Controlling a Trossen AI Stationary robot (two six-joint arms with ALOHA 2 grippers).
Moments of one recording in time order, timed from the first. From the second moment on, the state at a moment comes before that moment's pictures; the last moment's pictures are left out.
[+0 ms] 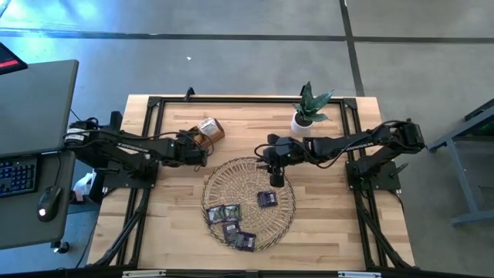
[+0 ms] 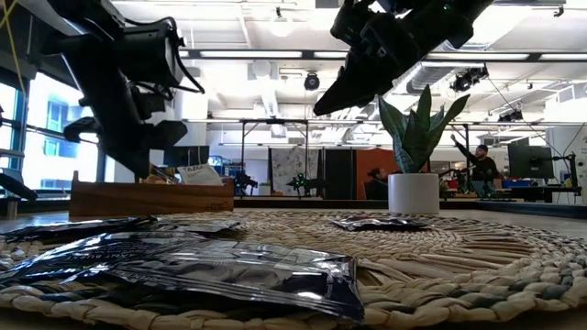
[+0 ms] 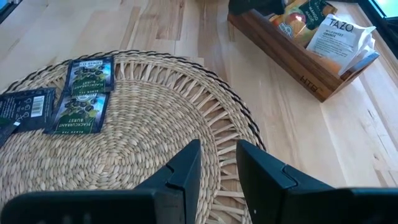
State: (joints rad) left arm 0.01 1.29 0.63 -0.70 -0.72 -1.21; right arm -0.01 1.52 0.90 0.02 0.00 -0.05
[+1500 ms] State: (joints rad) left arm 0.11 1.37 0.62 -0.48 -0.71 -1.05; right arm -0.01 1.52 0.90 0.03 0.00 -0.05
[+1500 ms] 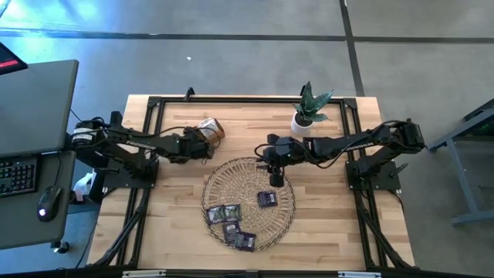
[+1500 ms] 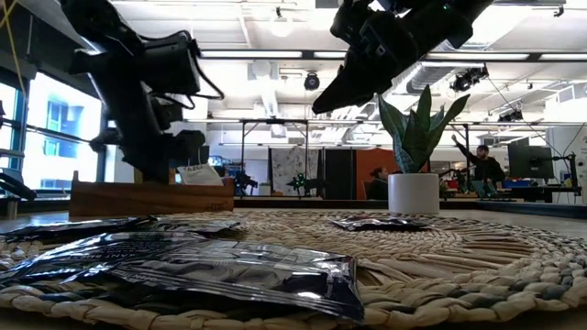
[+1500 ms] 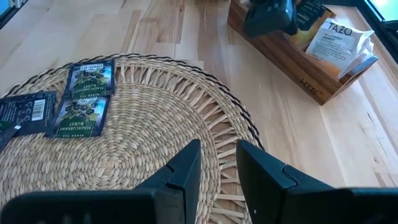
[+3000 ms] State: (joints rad) left arm -0.38 1.62 0.97 -0.45 0.02 -0.50; right arm 0.13 1.53 0.90 0.12 -0.02 -0.05
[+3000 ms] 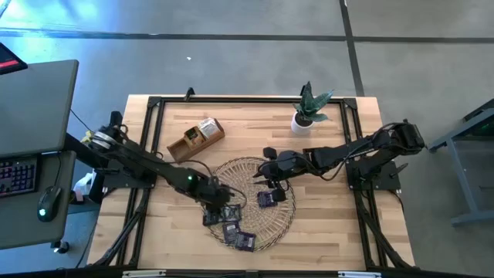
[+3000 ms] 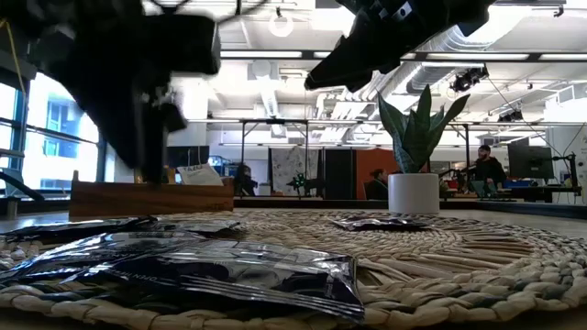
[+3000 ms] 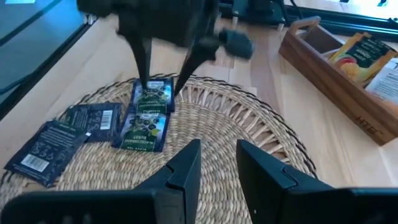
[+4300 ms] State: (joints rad) left arm -0.38 1.71 0.97 -0.48 -0.04 -0.50; right arm 0.13 1.53 0.90 0.10 -0.04 -0.09
